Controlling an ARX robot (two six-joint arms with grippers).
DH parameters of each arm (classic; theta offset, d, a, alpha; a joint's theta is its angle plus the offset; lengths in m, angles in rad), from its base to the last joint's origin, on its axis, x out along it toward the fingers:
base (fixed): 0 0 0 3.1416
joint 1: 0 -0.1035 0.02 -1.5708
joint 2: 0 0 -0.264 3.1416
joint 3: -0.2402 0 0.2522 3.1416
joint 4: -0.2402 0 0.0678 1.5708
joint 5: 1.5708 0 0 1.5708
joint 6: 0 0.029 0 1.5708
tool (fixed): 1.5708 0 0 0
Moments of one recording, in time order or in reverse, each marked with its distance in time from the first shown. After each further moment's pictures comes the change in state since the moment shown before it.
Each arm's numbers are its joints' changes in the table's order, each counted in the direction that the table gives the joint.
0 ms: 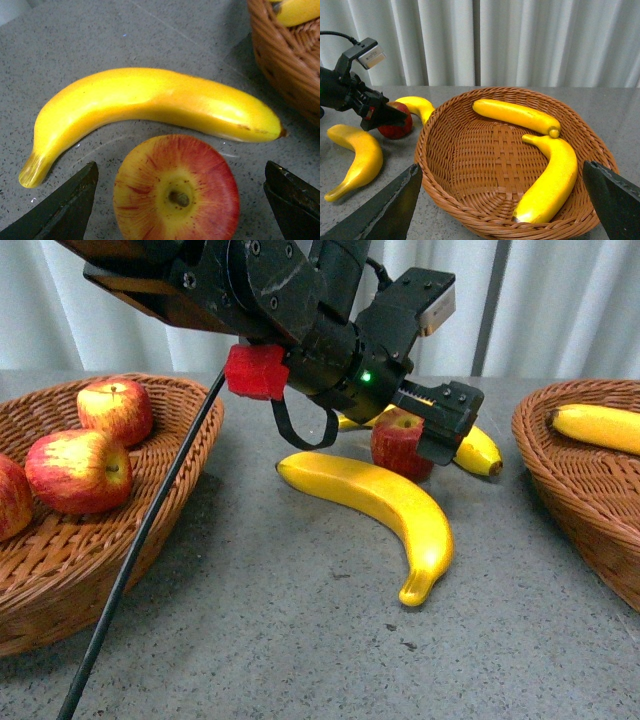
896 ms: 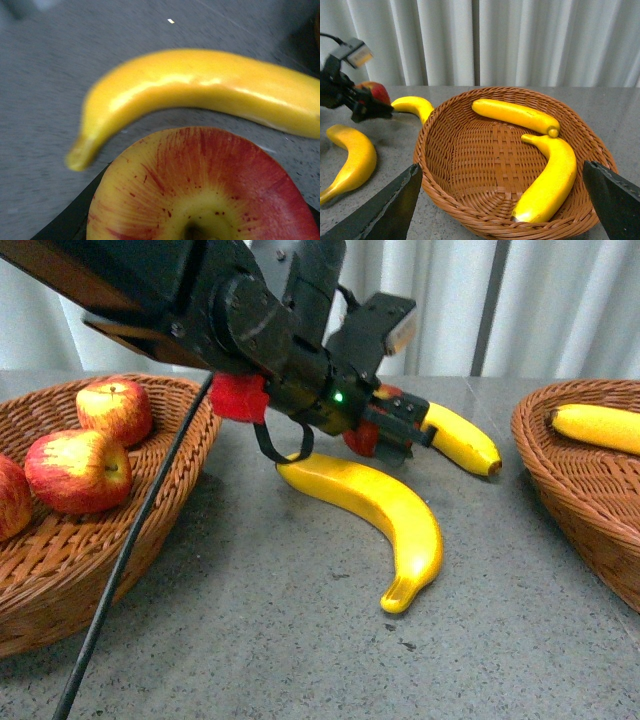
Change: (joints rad) left arm -0.057 -0.021 0.020 0.078 -0.052 -0.004; right arm 0.000 0.000 0.000 0.000 0.000 0.000
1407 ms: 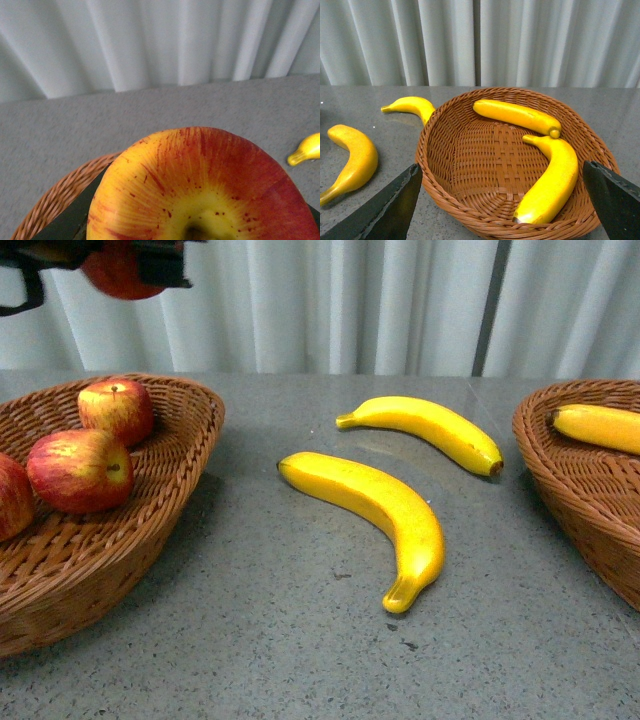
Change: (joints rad) left arm -0.214 0.552 0.414 0.106 -0.329 -0.188; right arm 0.000 0.000 0.000 0.000 0.000 0.000
